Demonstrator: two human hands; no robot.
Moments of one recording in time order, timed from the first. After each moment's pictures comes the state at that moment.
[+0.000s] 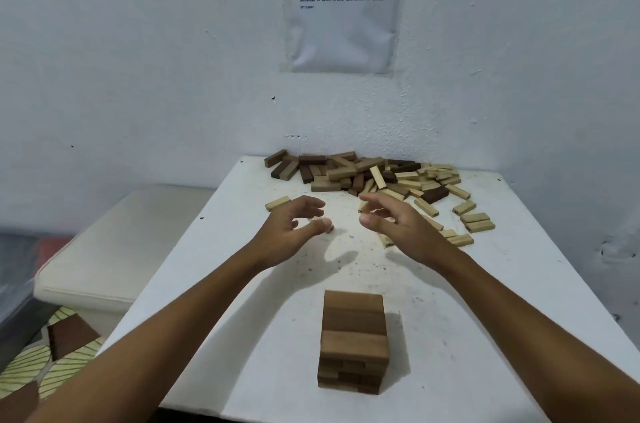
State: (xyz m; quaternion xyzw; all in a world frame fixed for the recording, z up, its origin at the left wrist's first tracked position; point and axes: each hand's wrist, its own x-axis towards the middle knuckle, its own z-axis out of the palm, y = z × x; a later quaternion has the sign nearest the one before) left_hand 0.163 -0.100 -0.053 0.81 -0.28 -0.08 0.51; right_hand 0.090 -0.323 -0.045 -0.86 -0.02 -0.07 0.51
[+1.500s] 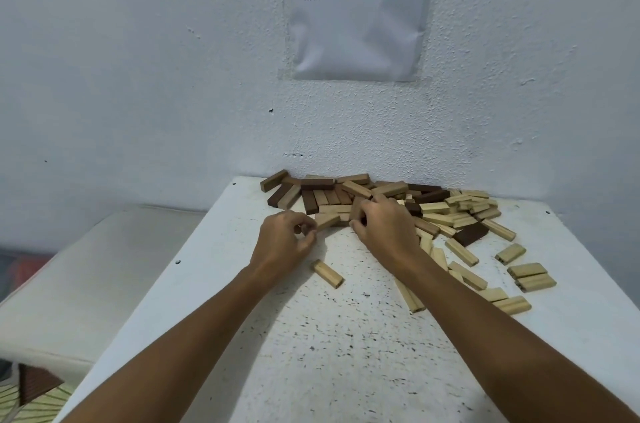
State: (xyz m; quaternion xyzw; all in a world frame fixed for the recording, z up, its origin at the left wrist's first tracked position) left_hand 0.280 -0.136 -0.092 0.88 -0.25 0.16 0.38; right_hand 0.243 -0.324 -0.086 -0.96 0.04 -0.24 0.10
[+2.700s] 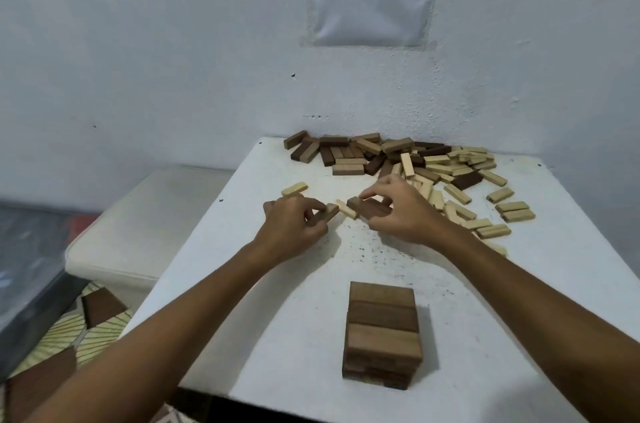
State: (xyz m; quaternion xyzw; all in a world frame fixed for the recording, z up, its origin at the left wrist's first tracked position) left_hand 0.182 -0.087 -0.076 0.90 -0.27 0.10 0.32; right_hand 0.138 -0.307 -0.058 -0.94 -0.05 -0.06 0.33
